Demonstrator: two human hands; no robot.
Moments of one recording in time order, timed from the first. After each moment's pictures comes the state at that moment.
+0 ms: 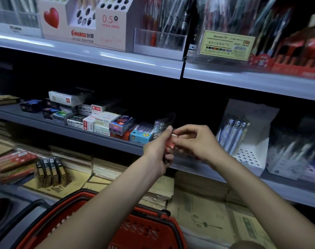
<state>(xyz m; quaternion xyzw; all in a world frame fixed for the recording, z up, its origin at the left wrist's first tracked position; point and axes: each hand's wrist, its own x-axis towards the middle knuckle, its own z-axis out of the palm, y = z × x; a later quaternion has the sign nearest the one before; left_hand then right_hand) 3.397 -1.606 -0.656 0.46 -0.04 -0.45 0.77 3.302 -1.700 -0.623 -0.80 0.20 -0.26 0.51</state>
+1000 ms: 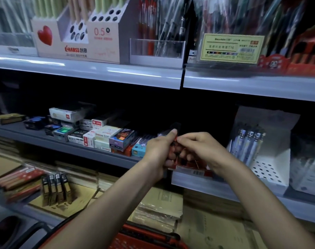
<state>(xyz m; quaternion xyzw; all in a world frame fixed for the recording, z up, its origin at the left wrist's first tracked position) 3.426 -1.625 -0.636 0.58 -0.20 -0.34 0.72 3.329 -1.738 -0.623 -0.80 0.20 -0.21 0.53</state>
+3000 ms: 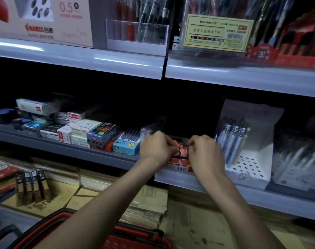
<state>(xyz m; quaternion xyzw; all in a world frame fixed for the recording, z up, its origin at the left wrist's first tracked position) 3.431 -1.685 -0.663 0.83 -0.40 -0.05 0.39 3.307 -1.761 -0.660 -0.87 0.38 -0.31 0.00</state>
